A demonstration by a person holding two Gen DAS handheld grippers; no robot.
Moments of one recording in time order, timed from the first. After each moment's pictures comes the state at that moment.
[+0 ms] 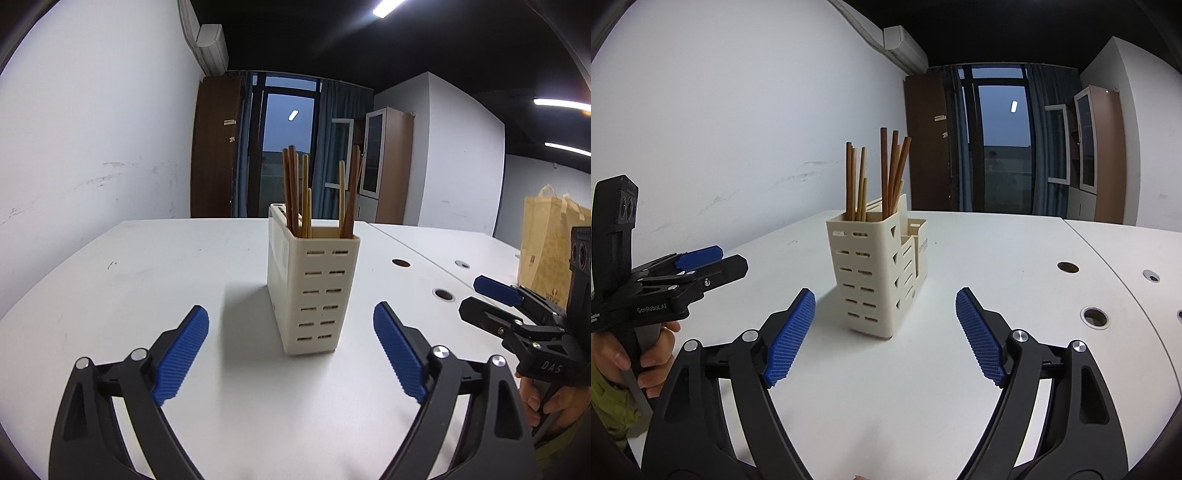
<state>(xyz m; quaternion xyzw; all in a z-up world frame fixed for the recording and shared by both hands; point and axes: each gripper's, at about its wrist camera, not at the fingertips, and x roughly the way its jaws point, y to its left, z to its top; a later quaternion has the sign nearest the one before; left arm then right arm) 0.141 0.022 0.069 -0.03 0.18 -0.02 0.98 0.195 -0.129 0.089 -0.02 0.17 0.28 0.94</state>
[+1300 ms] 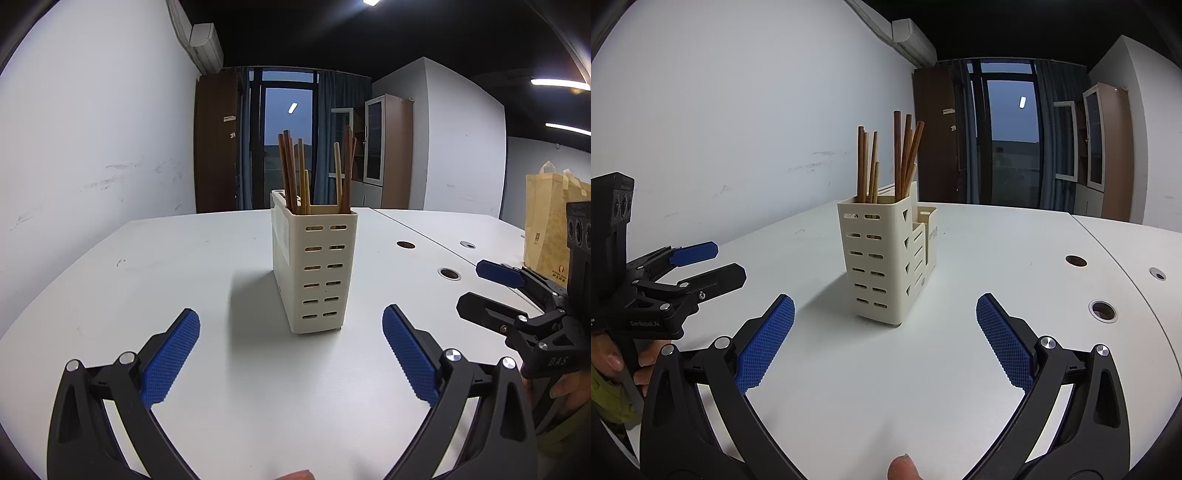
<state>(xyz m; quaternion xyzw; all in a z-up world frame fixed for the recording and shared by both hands) 0.123 0.010 0.061 0.00 0.19 -0.01 0.98 0.187 -0.125 0.082 -0.04 0.18 0.29 0.94</state>
